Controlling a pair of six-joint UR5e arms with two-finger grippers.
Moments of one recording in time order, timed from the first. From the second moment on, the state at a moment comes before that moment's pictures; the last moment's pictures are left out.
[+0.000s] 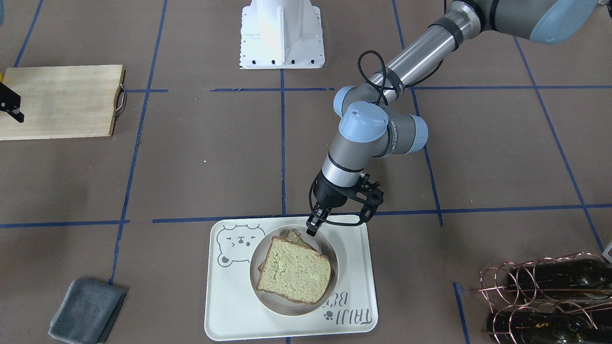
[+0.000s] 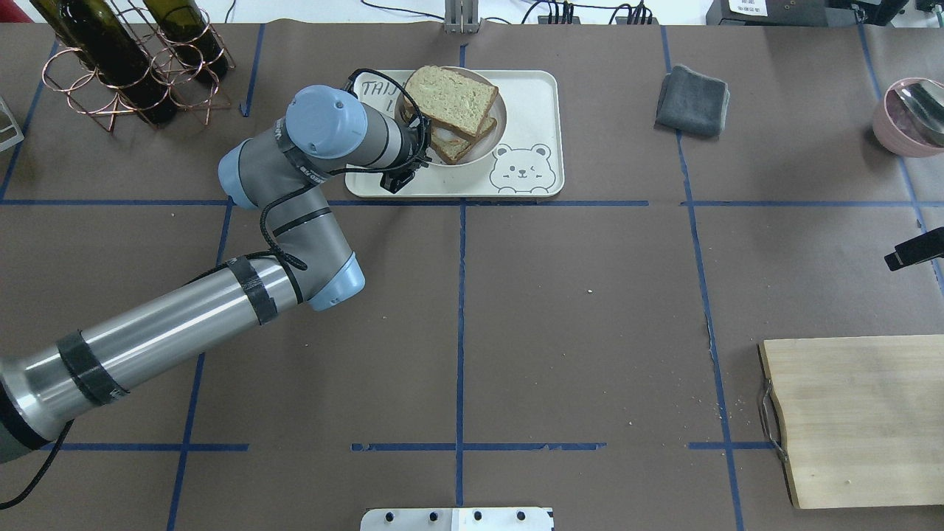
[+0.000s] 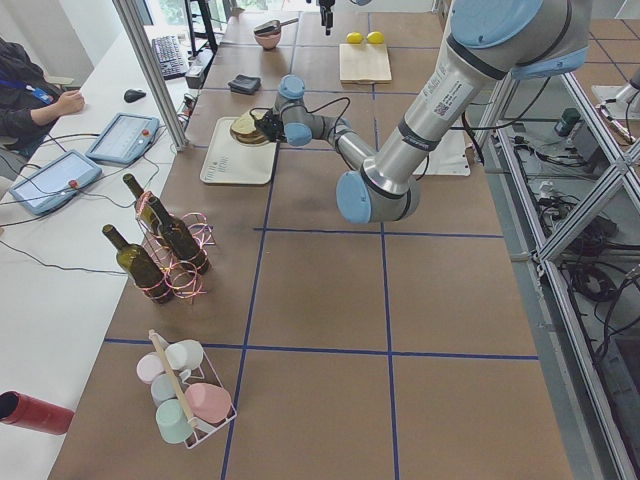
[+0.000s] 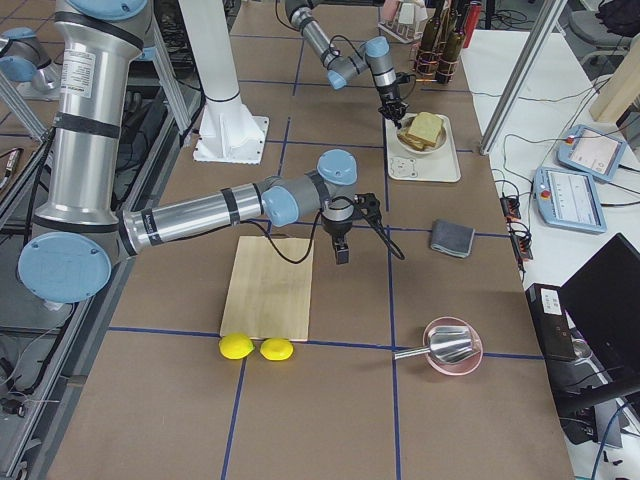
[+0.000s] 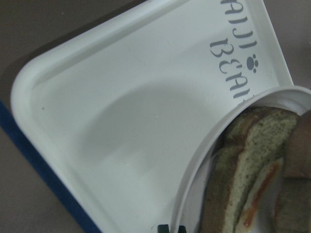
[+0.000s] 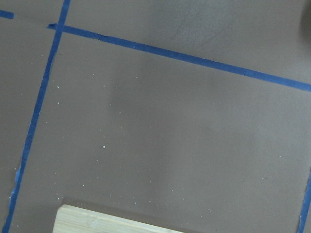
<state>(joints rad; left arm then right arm) -0.67 -2.44 -1.06 -2.35 -1.75 -2.21 1.18 -1.74 2.00 -1.41 2.27 0.33</state>
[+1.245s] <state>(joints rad) -0.68 -2.34 -1.23 -2.27 -1.80 -2.10 1.21 -1.75 2.00 -1.42 2.28 0.33</state>
